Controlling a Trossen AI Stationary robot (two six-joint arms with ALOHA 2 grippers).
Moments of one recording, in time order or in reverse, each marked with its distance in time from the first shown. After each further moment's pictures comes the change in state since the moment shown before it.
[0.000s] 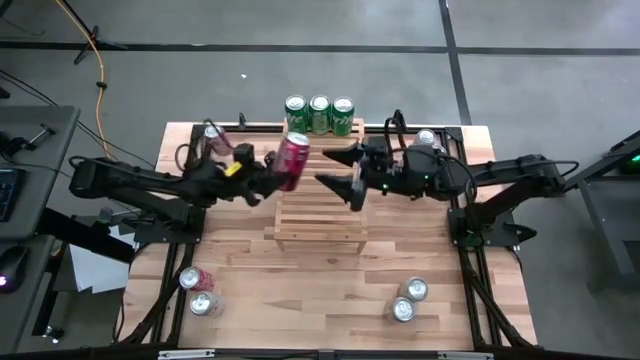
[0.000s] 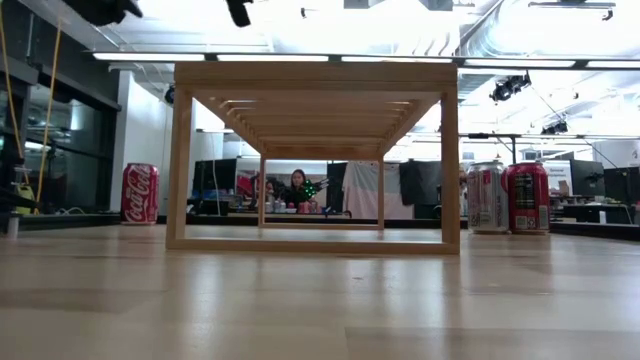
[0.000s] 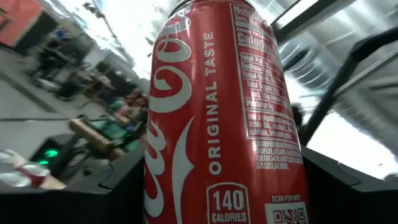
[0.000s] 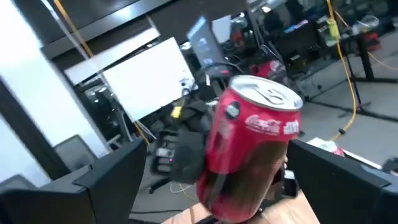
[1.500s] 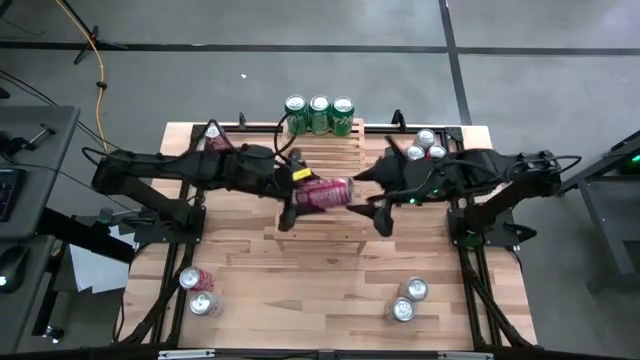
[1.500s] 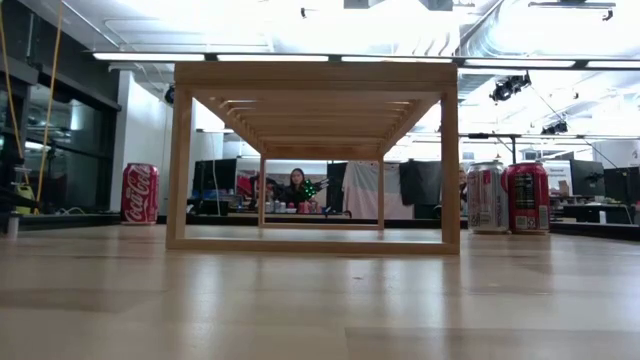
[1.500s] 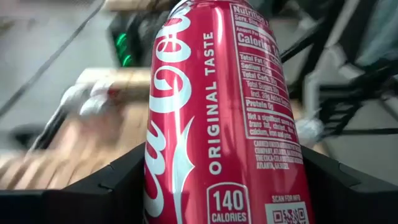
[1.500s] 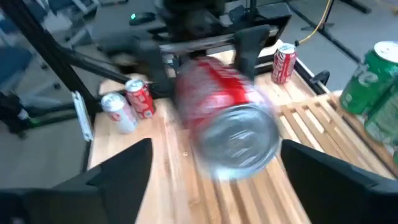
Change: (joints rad) left arm -0.064 0.222 0.802 -1.425 0.040 0.638; right arm 0.164 0.030 0.453 -1.054 0.060 -0.087
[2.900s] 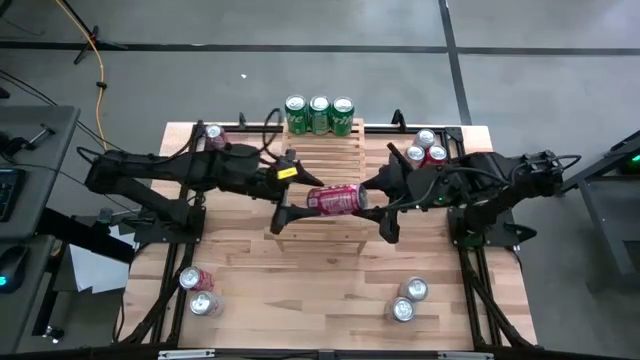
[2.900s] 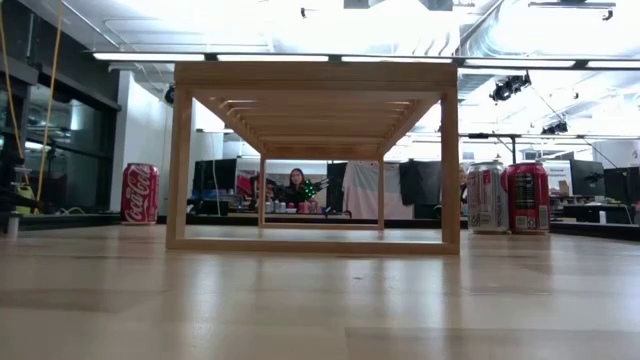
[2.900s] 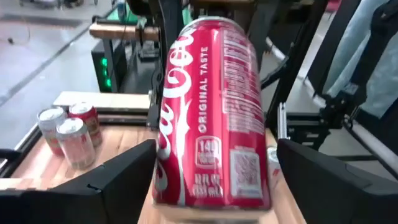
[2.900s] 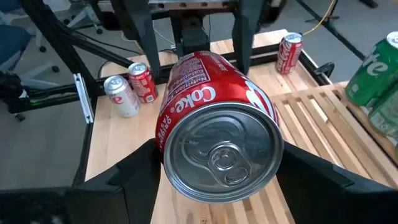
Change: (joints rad) left arm -0.045 -0.042 -0.043 0.123 0.053 -0.068; right arm 0.033 0.000 -0.001 -0.045 0.015 -0.005
